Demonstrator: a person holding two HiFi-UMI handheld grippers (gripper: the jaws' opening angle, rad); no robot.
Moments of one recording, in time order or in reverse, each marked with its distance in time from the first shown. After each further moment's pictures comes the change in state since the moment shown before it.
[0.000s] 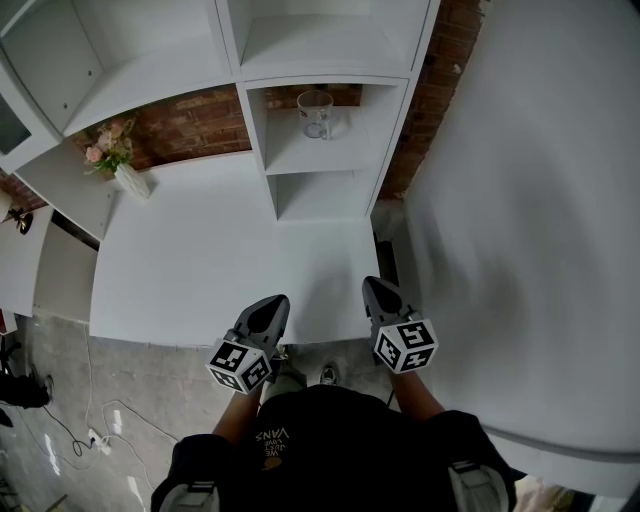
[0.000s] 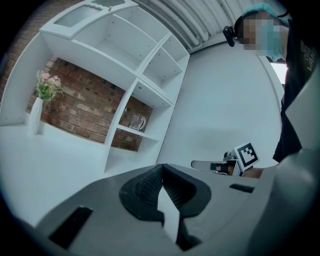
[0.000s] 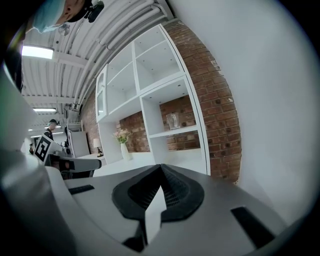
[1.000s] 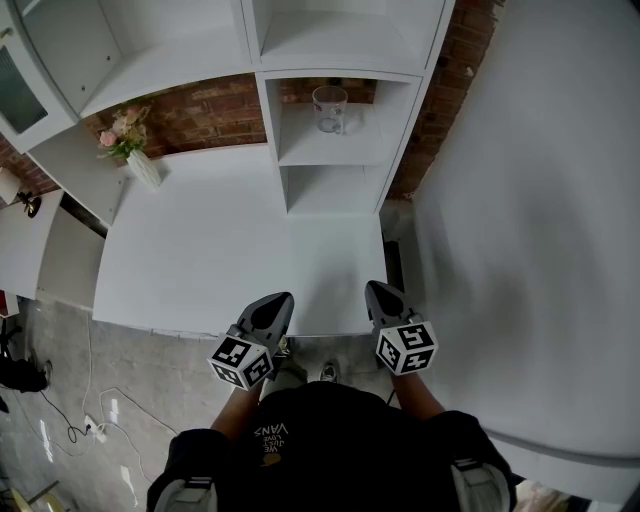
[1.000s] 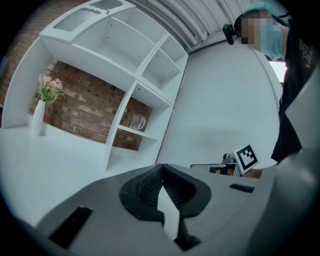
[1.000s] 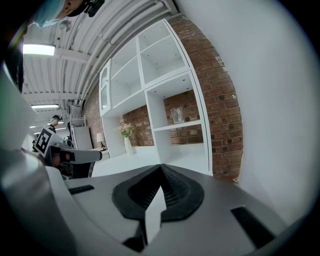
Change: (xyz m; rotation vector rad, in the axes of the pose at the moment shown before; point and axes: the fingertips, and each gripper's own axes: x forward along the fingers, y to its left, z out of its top) left arm -0.018 -0.008 -0.005 0.008 0.007 0.011; right arm -0.010 0.014 -0.021 -0.027 0.059 0.024
